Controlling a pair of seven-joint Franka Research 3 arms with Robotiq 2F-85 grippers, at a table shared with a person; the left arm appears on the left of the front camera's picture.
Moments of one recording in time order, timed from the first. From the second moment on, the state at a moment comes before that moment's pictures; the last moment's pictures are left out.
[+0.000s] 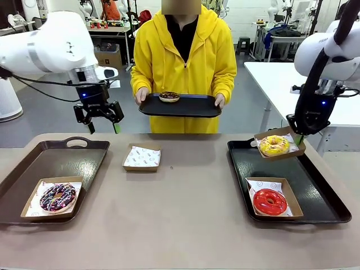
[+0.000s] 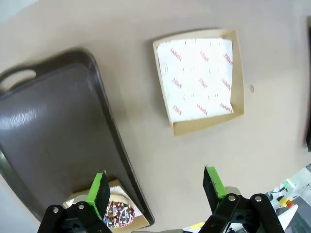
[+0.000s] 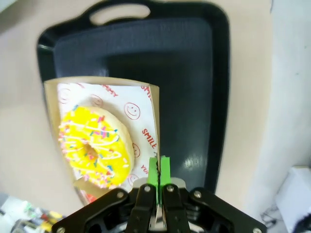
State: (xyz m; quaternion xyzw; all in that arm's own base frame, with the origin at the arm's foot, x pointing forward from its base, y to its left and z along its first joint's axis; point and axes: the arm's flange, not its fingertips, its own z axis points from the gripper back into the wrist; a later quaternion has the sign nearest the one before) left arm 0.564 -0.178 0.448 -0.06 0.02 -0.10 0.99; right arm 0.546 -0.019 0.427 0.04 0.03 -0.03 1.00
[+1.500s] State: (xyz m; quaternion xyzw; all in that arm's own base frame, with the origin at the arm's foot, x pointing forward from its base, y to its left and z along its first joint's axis) left arm 0.615 -0.223 0.373 -0.02 0.00 -0.12 0.99; right arm 0.578 -0.018 0.369 0.08 0.06 -0.02 0.99
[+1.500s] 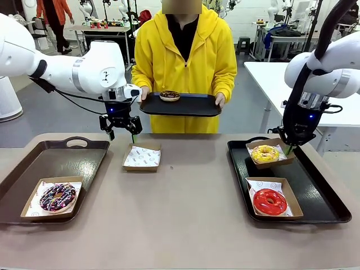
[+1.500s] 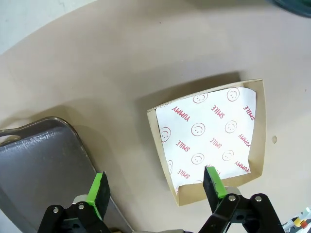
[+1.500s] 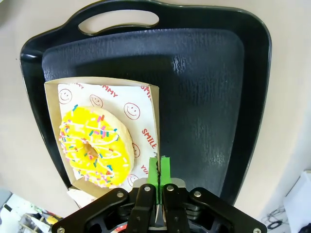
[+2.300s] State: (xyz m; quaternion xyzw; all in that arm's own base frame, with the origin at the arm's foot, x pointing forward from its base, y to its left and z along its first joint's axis) left arm 0.597 -0.223 0.335 -0.04 0.03 -0.03 1.00; right arm 0.578 -0.017 0.367 0.08 0.07 -0.03 0.99
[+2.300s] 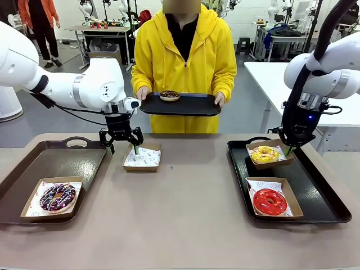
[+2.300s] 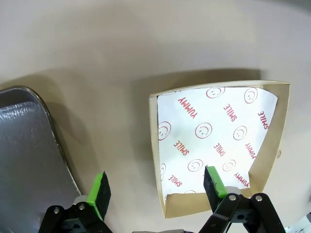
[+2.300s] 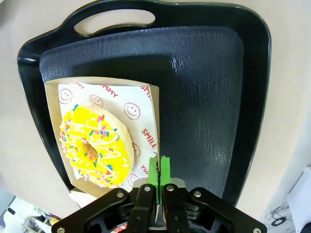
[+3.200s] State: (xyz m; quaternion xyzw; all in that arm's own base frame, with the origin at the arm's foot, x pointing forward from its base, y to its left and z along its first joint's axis) left arm 0.594 -0.225 0.329 -0.03 0.03 -0.03 1.00; right arm 0.577 -0.016 0.362 0.08 0.08 -0.03 0.99
